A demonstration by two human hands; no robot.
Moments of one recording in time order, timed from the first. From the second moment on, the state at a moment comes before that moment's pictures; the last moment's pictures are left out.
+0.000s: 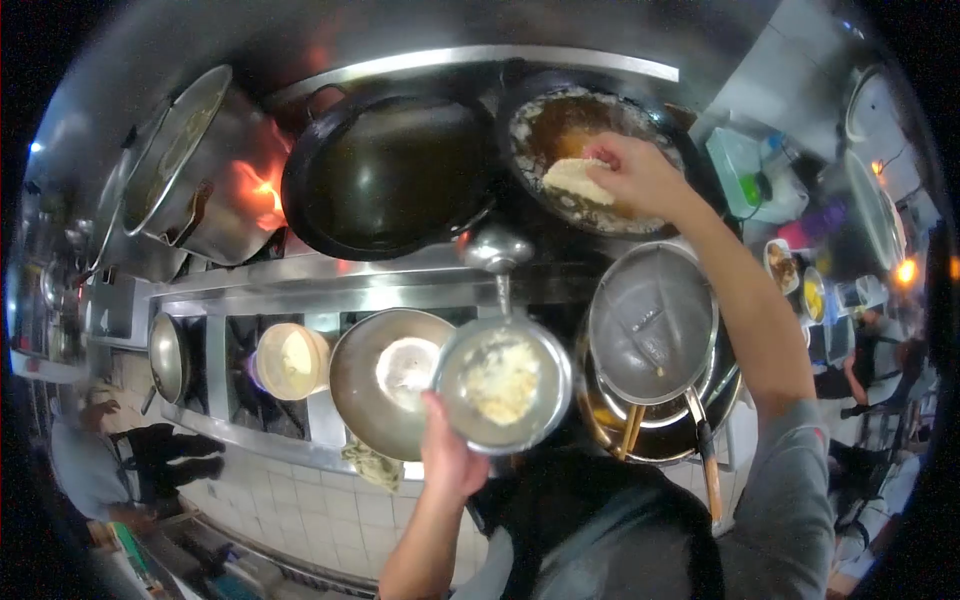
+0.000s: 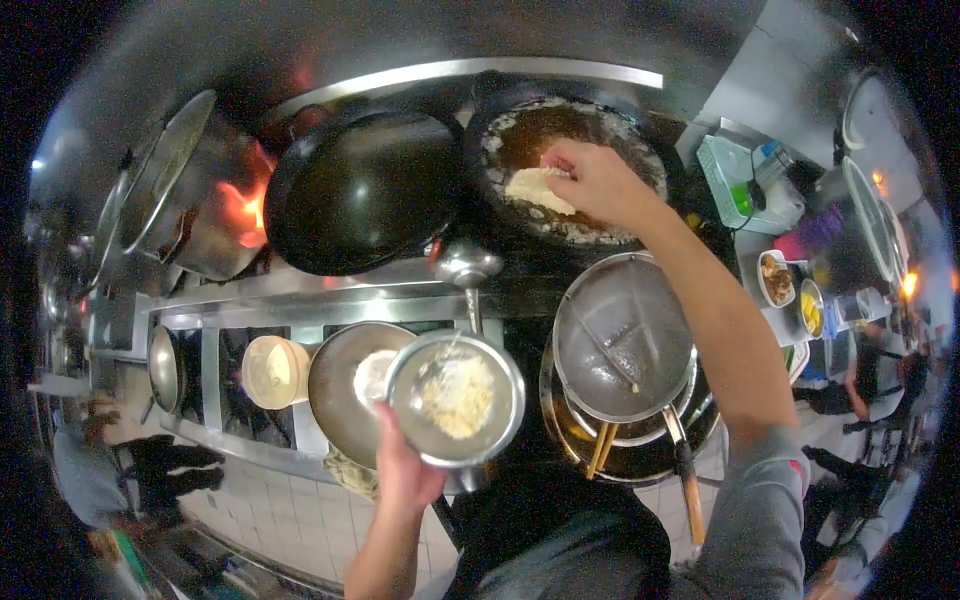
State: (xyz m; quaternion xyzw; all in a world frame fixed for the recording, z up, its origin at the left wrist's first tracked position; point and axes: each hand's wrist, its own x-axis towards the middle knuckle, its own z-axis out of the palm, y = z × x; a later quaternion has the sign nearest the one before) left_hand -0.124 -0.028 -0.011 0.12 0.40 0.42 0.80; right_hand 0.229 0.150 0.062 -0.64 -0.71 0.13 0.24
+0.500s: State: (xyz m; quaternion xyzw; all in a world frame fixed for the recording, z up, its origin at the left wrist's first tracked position) left_hand -0.174 -0.107 0.027 0.09 0.40 0.57 0.71; right_hand 0.328 0.125 0.049 -0.68 -0.65 0.14 0.32
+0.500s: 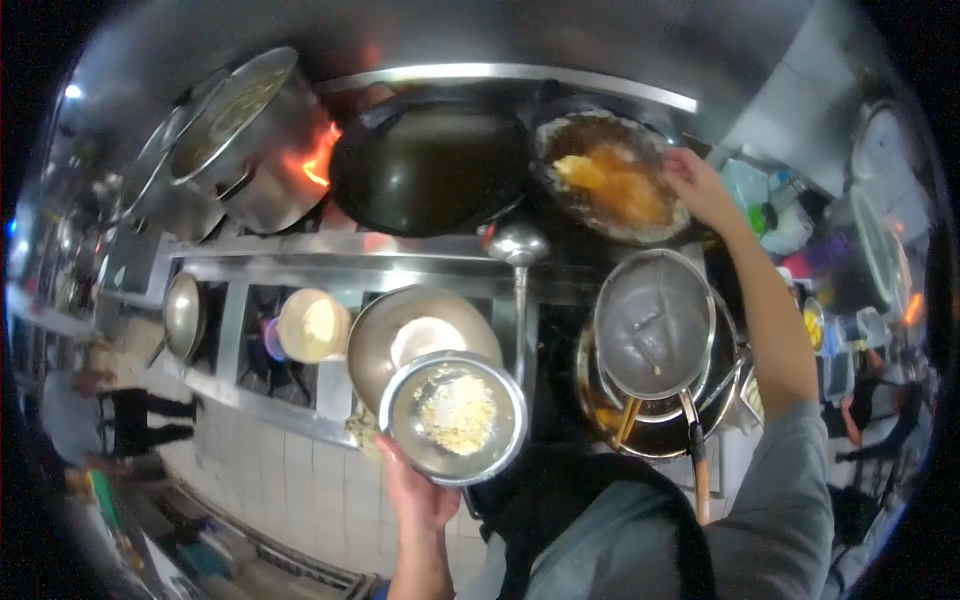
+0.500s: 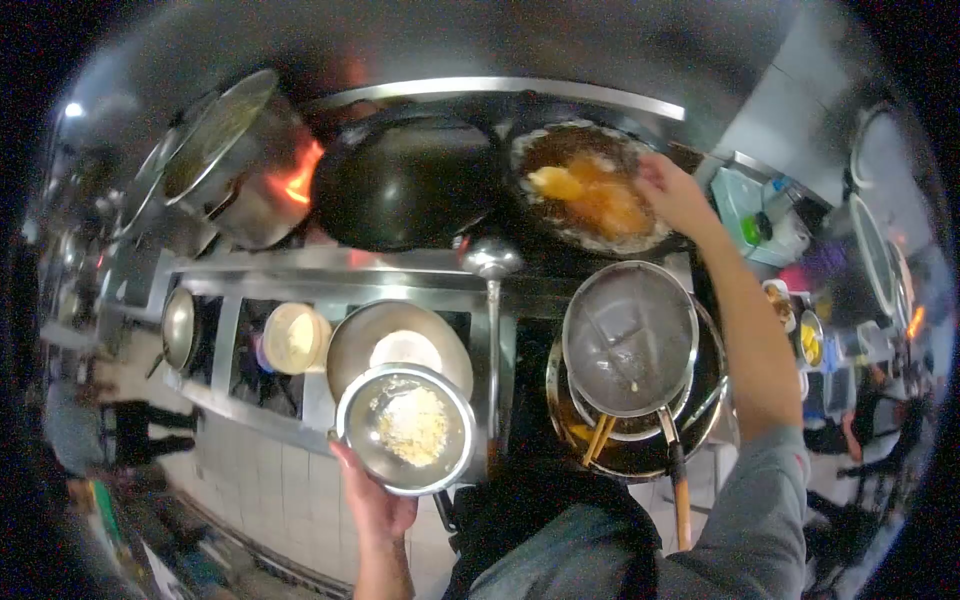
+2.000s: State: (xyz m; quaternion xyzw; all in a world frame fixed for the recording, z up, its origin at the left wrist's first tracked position) left_hand -0.558 -0.382 0.039 -0.13 0.47 0.82 0.31; right_hand -0.282 -0.089 0.052 -0.19 -0.90 0.38 -0.06
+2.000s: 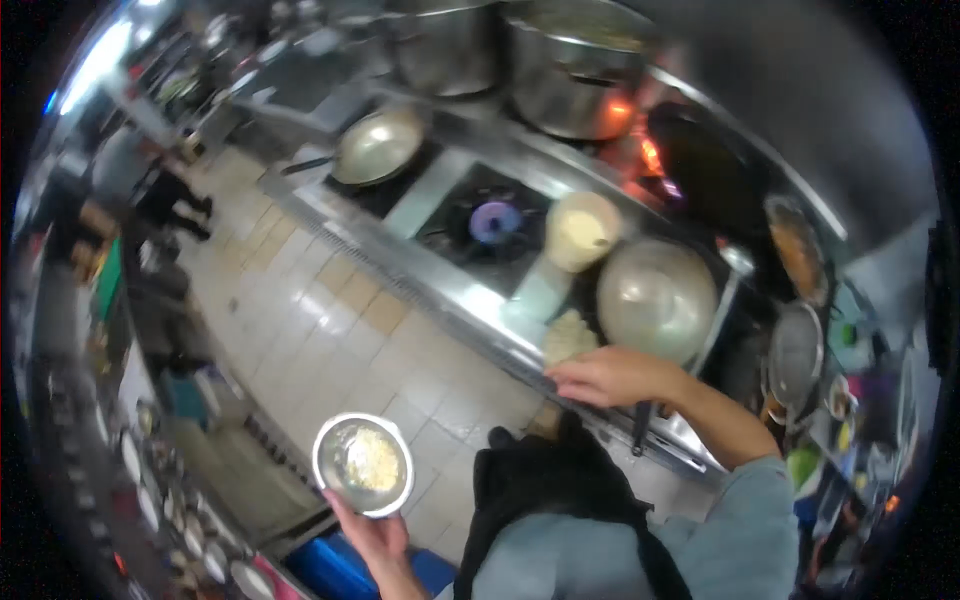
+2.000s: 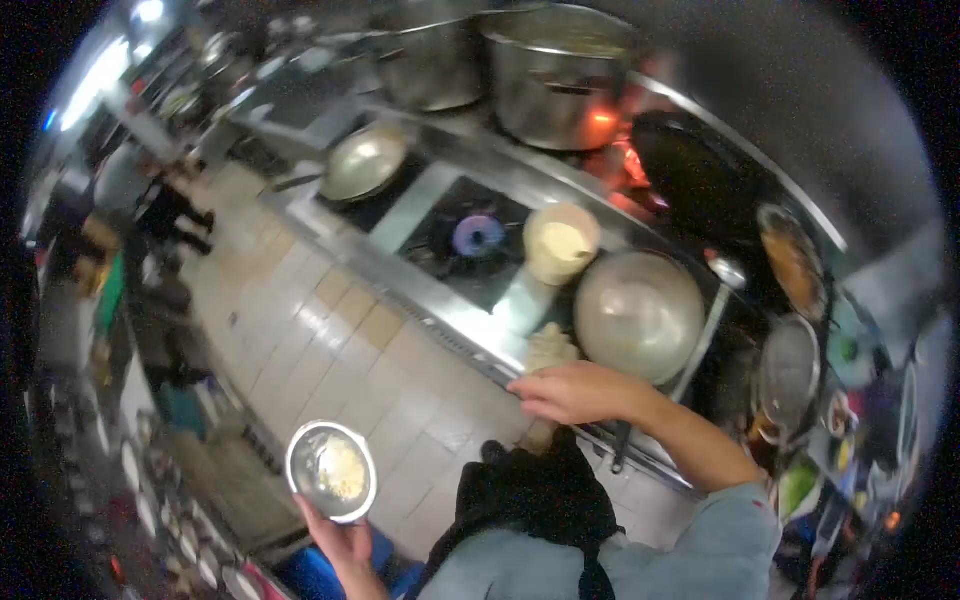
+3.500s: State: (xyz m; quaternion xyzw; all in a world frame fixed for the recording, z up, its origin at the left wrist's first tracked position) left_hand -1.290 -0.835 0.059 -0.31 0.54 0.77 -0.17; right_hand -1.182 -0.159 -0.129 -0.35 -0.55 0.76 -0.06
